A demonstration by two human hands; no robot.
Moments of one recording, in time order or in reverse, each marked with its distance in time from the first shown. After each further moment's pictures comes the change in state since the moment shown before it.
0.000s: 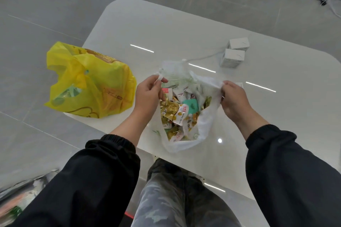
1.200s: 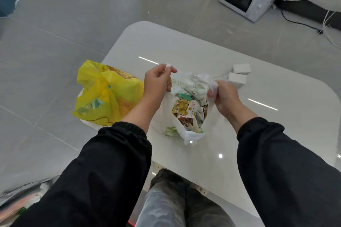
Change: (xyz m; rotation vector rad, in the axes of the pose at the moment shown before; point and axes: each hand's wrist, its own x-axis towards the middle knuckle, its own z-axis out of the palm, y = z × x) left_hand 0.028 0.090 -0.018 -0.161 0.027 0.032; right_hand -0.019 -0.075 0.066 0.038 -0.085 0.046
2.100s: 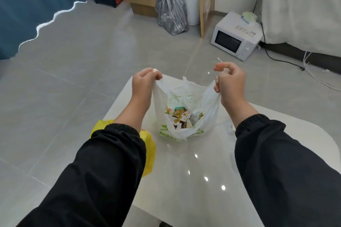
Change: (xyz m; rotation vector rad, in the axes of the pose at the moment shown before) left_hand 0.167 0.130 -0.056 -0.074 0.040 0.086; right_hand 0.044 -0.184 0.112 -0.100 0.191 -0.547
